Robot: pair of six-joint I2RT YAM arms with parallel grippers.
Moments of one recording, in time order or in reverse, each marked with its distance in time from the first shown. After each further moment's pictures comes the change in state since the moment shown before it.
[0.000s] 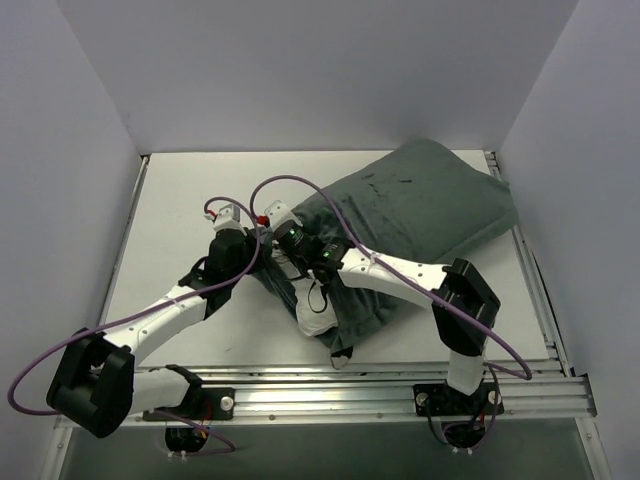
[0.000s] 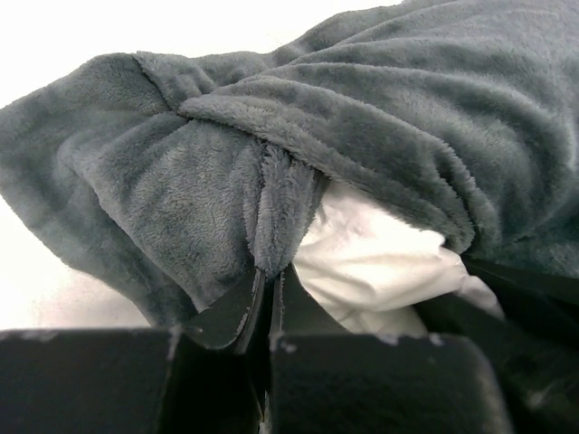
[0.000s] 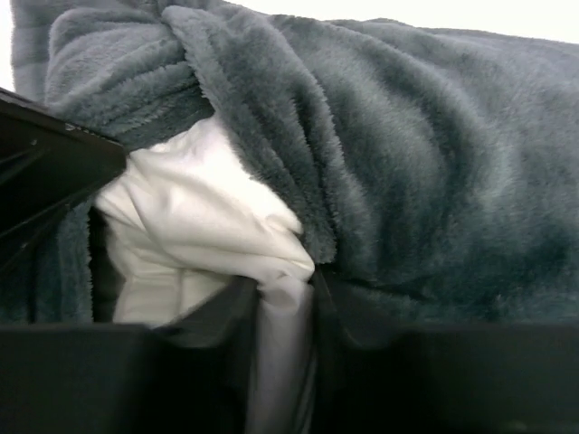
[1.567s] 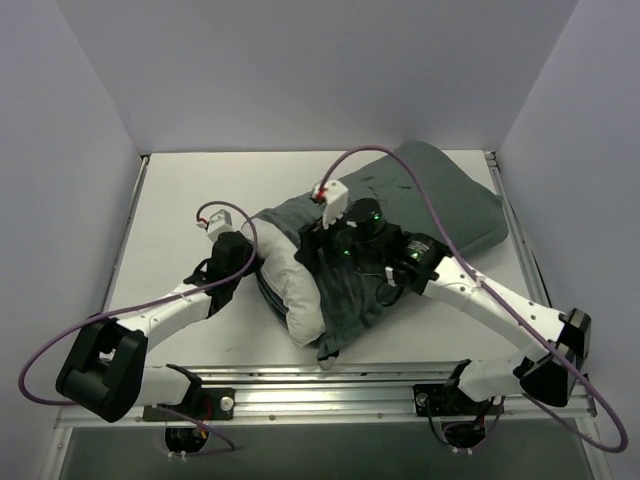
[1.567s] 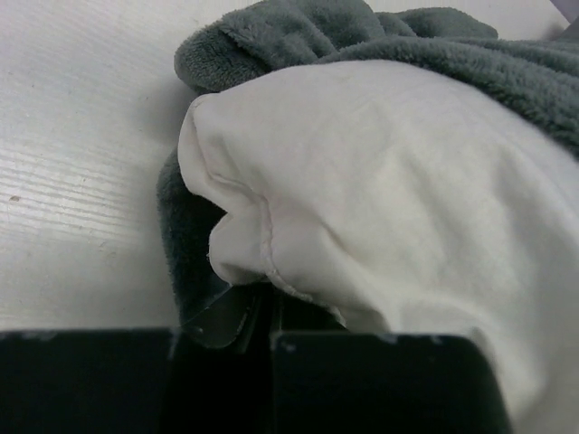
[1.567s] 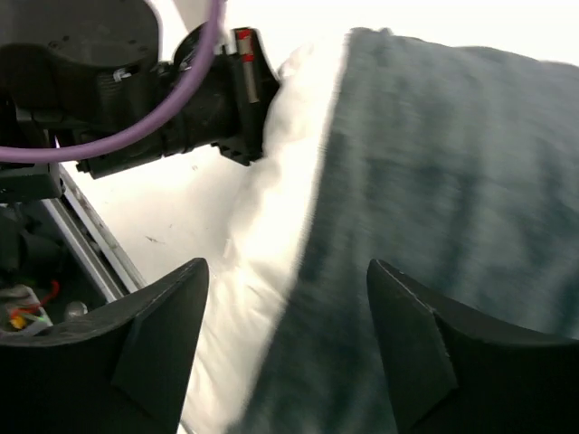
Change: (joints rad) left arm 0.025 0.092 -0.031 0.061 -0.115 -0.082; right arm -0.132 -0.512 -0.132 -0.053 -0.581 0.209
